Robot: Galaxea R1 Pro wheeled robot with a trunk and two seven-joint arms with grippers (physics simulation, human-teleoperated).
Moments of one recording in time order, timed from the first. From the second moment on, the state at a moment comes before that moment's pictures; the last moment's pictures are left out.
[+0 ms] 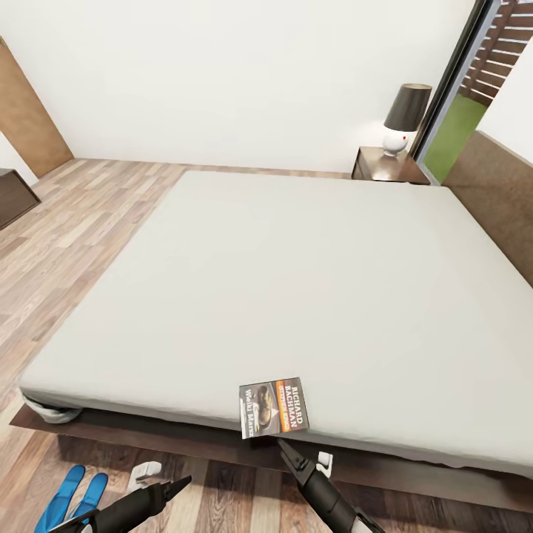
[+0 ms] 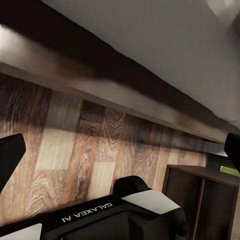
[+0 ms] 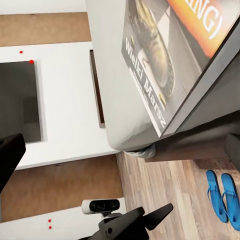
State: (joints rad) left arm -0.34 0.24 -0.07 -0.46 0.51 0.17 -0.86; right arm -0.47 0.09 0.06 -0.15 -0.85 0.08 1.18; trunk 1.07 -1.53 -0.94
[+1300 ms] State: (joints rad) left arm -0.34 0.24 -0.07 -0.46 0.51 0.17 -0.86; right arm -0.47 0.09 0.06 -0.15 -0.85 0.08 1.18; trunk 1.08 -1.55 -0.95
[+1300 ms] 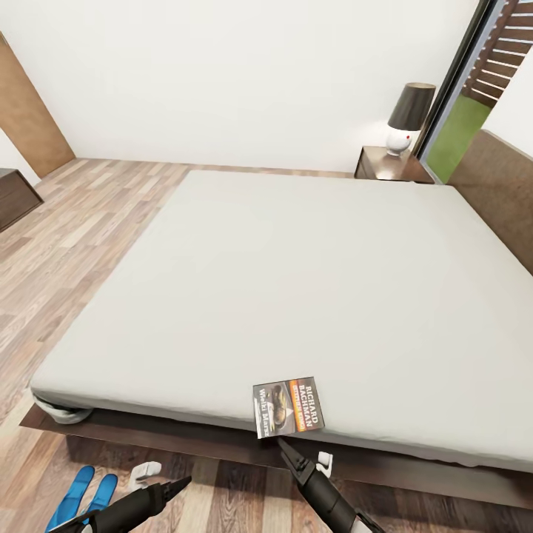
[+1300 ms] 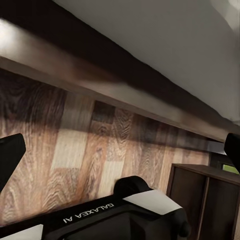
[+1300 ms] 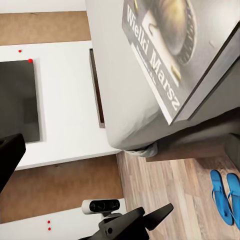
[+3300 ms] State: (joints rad) left arm -0.34 0.24 -0.07 -0.46 0.51 0.17 -0.86; right arm -0.47 0.09 0.05 -0.16 -0.85 0.00 1.18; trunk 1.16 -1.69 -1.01
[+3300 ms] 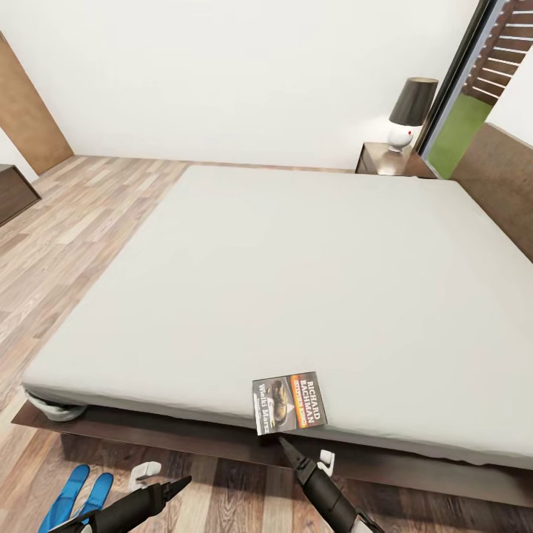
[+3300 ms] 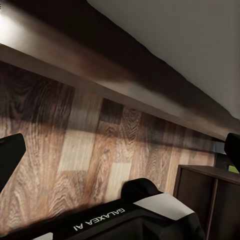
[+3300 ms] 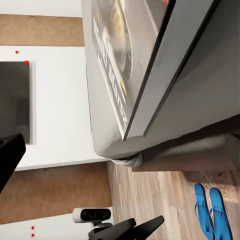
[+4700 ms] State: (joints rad) left arm -0.34 0.24 -0.07 -0.46 0.51 0.17 -0.86; right arm -0.47 0.09 0.05 -0.16 -0.85 0.00 1.18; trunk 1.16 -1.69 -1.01
